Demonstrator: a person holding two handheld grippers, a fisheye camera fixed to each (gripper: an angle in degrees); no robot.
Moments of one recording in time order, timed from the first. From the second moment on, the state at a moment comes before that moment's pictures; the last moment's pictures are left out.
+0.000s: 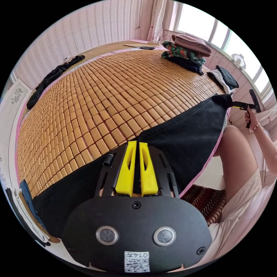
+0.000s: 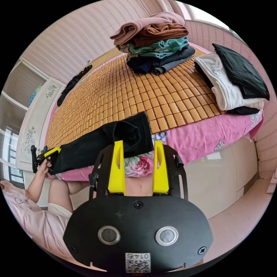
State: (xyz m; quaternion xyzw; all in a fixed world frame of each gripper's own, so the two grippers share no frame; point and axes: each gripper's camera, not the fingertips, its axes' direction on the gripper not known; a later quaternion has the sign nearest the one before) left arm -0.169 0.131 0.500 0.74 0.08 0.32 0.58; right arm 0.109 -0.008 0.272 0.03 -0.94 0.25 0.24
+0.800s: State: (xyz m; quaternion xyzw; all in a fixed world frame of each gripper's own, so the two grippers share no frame) left arm -0.173 0.129 0.514 0.75 0.10 0.30 0.58; right arm 0.116 0.005 0.246 -0.10 -0.89 0.39 0.24
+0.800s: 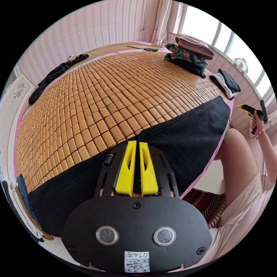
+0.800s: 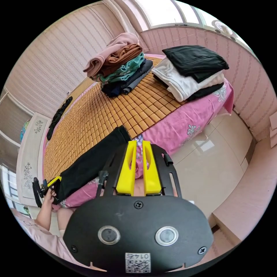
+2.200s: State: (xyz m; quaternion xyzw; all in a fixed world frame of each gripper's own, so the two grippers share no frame) left arm -0.179 0.184 0.668 0.77 0.18 0.26 0.56; right arm 0.542 -0.298 -0.285 0.44 -0.79 -0.19 0.37
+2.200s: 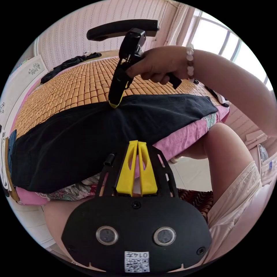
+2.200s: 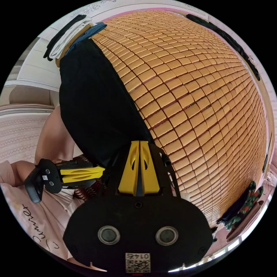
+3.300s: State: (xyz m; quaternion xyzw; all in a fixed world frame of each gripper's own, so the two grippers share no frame) left arm -0.205 0.240 0.691 0.80 0.24 0.28 0.48; right arm 0.413 -0.245 -0.085 0.28 -0.90 0.07 0.32
